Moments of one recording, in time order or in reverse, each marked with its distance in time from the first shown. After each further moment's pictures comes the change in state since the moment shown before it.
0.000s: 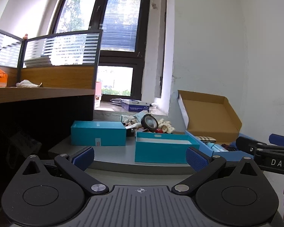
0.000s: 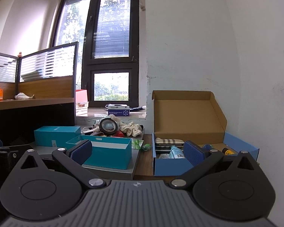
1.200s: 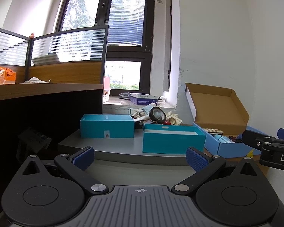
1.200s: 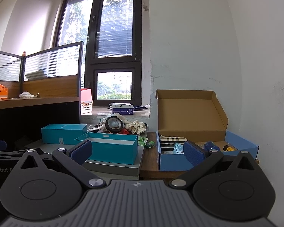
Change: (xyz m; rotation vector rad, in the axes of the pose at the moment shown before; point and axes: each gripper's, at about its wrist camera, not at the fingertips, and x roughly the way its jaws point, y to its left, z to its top) left arm -0.011 -0.006 -0.007 0.052 -0.013 0.079; right arm -0.019 0.012 -0.003 0.026 0.013 -0.002
